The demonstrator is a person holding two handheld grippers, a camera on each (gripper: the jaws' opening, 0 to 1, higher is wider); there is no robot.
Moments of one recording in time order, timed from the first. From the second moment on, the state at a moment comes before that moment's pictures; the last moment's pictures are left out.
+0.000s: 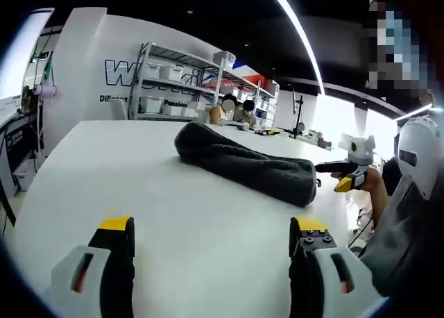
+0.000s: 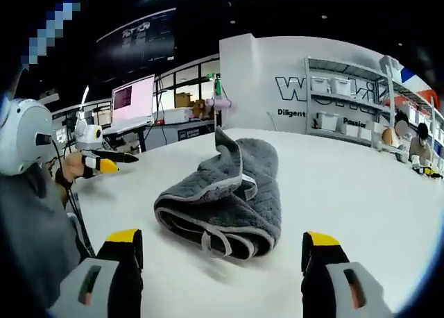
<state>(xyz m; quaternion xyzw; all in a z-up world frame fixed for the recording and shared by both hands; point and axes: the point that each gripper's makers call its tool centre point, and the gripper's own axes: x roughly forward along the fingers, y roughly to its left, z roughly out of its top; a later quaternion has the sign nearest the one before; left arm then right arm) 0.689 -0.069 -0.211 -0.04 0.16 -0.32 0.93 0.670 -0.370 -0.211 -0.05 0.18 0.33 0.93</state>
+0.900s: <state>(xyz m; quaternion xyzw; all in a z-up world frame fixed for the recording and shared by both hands) 0.678 -0.073 -0.206 -0.03 0.15 -0.31 0.94 0.793 -0.296 -0.113 -0.30 0.10 0.51 0.80</state>
